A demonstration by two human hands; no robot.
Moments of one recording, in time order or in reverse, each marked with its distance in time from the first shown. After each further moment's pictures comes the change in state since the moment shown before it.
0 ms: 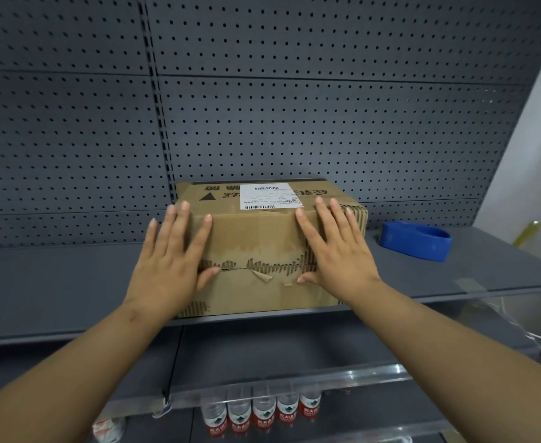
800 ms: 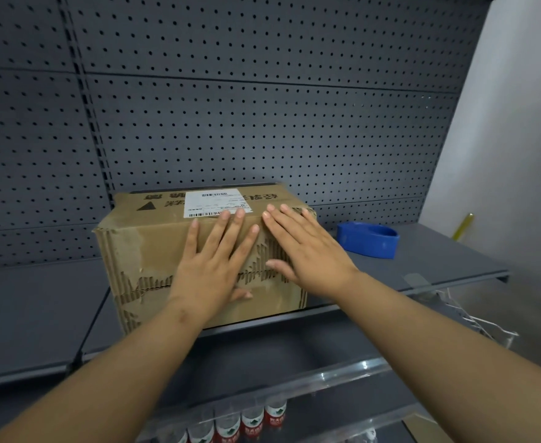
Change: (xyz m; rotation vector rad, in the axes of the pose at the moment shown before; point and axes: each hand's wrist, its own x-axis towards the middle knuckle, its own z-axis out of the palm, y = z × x) left_hand 0.056 0.106 0.013 0.021 -0.027 0.223; right_hand 0.003 0.046 -0.004 0.124 0.101 -0.207
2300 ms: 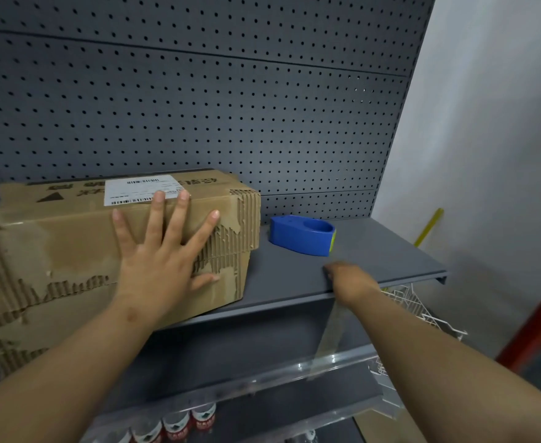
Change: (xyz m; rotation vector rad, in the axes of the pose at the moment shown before) left_hand 0.063 0.110 -0.006 -0.001 0.072 -0.146; right_hand -0.146 0.199 0.067 0.197 -0.791 0.717
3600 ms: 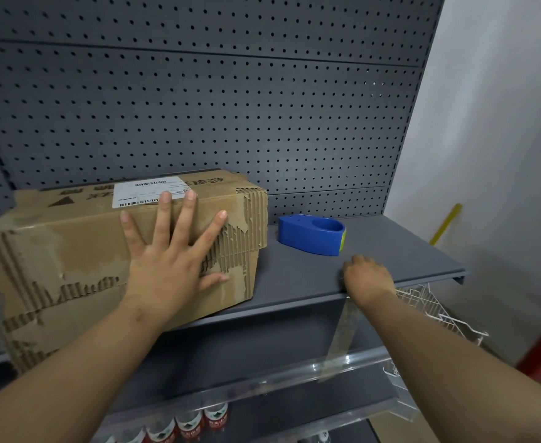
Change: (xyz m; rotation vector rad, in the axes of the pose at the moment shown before) left_hand 0.002 0.003 0.001 0.025 0.004 0.000; right_hand -0.004 0.003 -0.001 -0.342 0.172 -0.044
